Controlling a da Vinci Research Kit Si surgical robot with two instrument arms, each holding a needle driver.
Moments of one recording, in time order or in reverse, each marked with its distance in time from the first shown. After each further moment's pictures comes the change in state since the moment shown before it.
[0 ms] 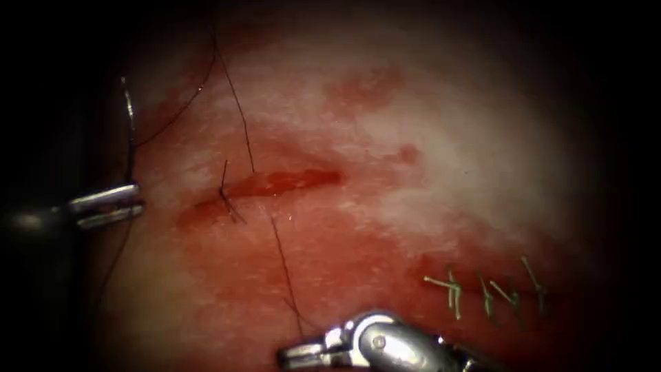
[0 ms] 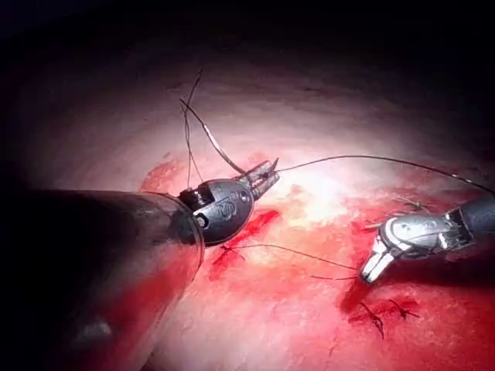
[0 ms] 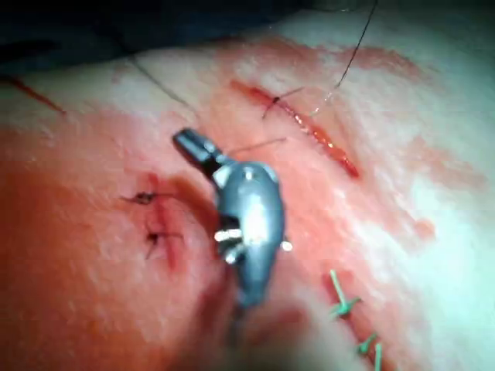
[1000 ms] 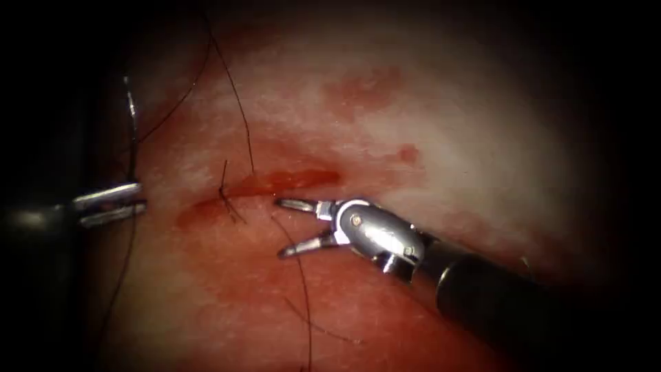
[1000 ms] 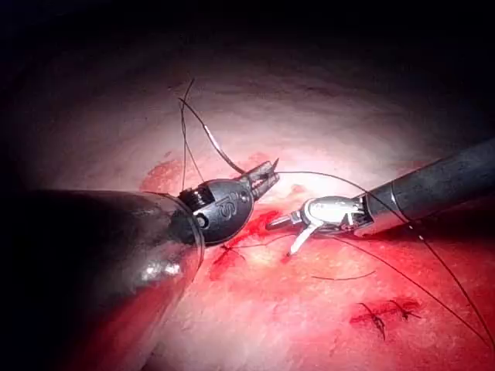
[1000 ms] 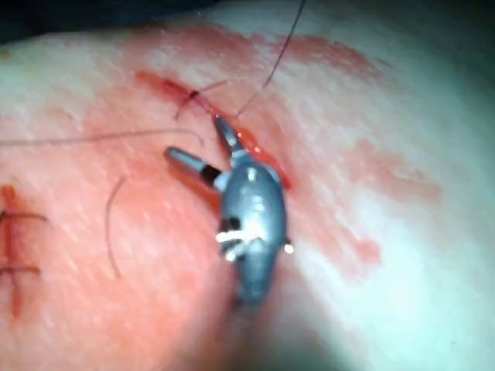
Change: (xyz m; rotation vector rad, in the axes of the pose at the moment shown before) right arm -0.010 0.014 0.001 -0.279 0.008 -0.091; left arm 0.000 0.000 0.000 0.002 -0.004 -0.011
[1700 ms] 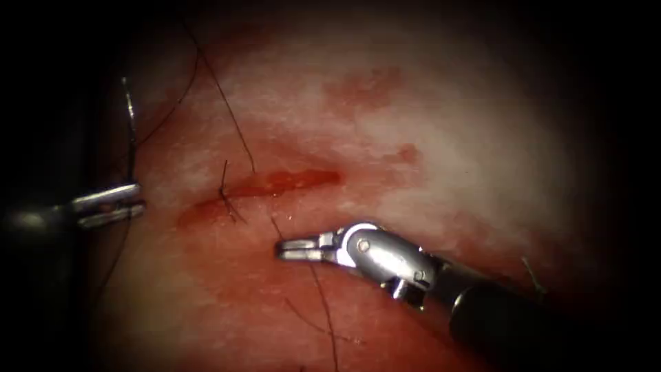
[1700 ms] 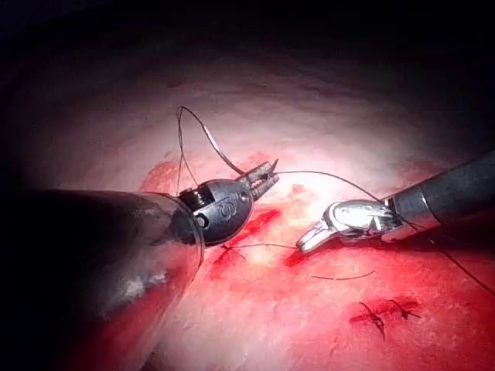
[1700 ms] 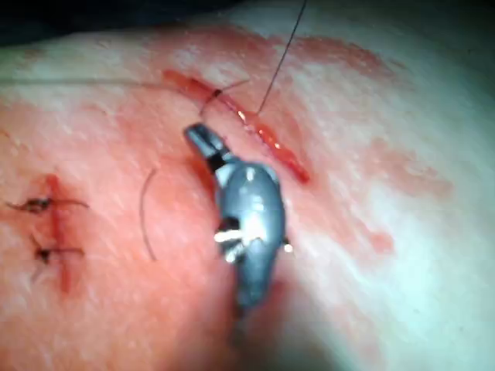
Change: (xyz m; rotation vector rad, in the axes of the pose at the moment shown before) right arm 0.003 -0.004 -0.003 0.140 -0.058 0.069; left arm 0.000 0.000 0.000 0.005 -0.012 0.001
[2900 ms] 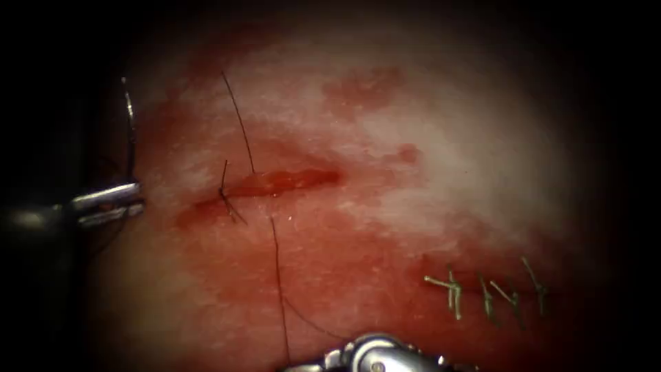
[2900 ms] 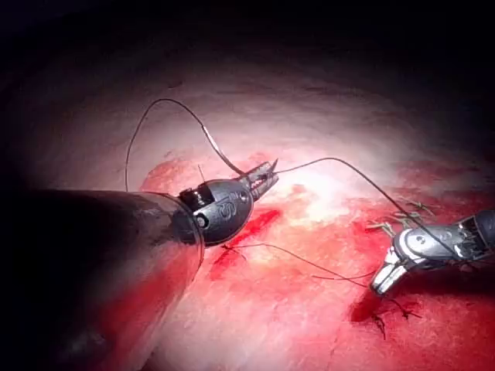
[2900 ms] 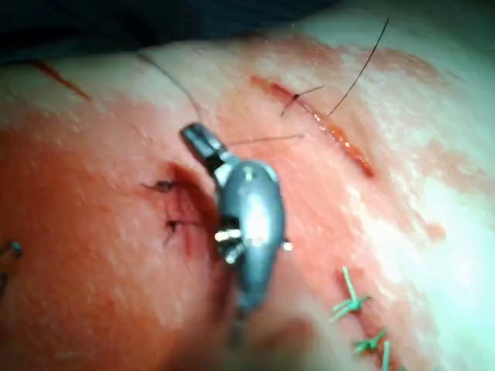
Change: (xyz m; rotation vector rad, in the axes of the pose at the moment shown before) right arm 0.007 -0.012 -0.001 0.123 0.005 -0.017; left arm 0.000 0.000 0.000 0.002 -0.004 0.001
